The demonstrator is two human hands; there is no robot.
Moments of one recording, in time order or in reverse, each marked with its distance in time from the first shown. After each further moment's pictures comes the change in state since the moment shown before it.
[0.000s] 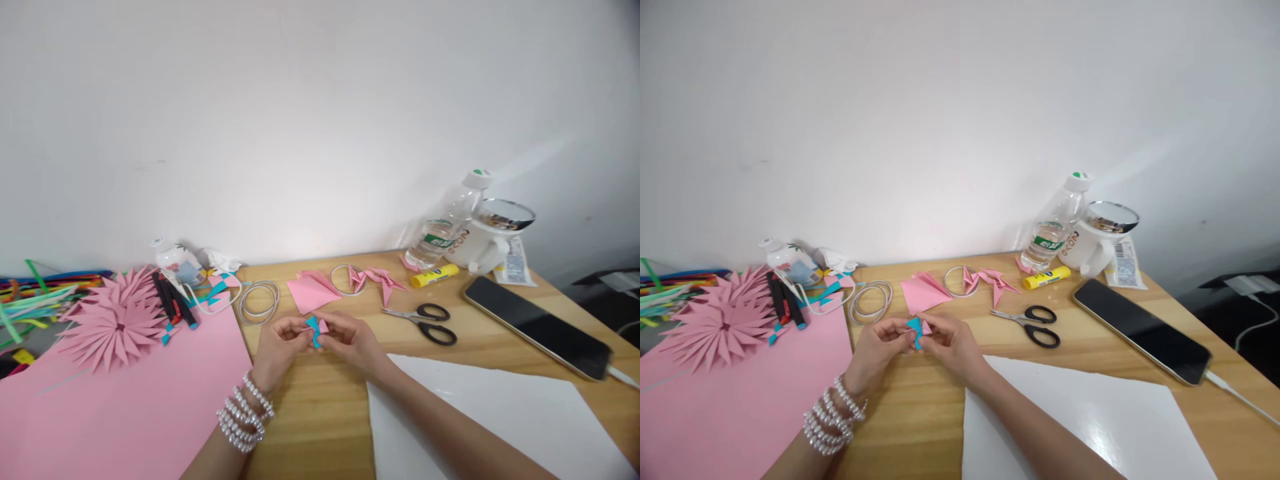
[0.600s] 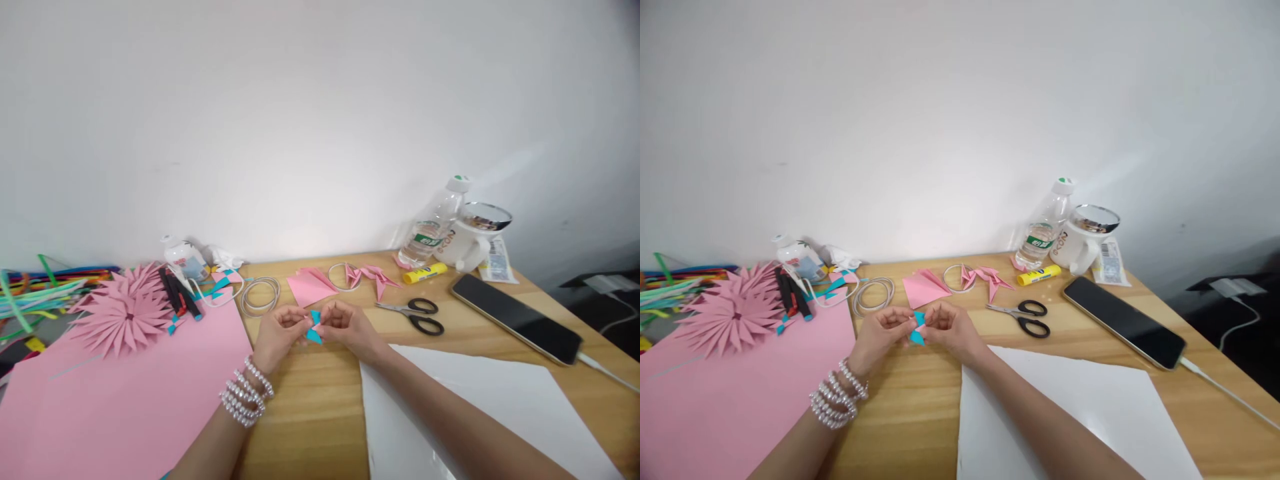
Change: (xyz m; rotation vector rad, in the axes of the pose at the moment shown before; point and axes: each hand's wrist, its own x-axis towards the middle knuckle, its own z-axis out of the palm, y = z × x) left_hand 0.000 0.000 -0.004 0.105 -0.030 0.093; right_hand -0.002 -0.012 -0.004 0.105 0.013 0.130
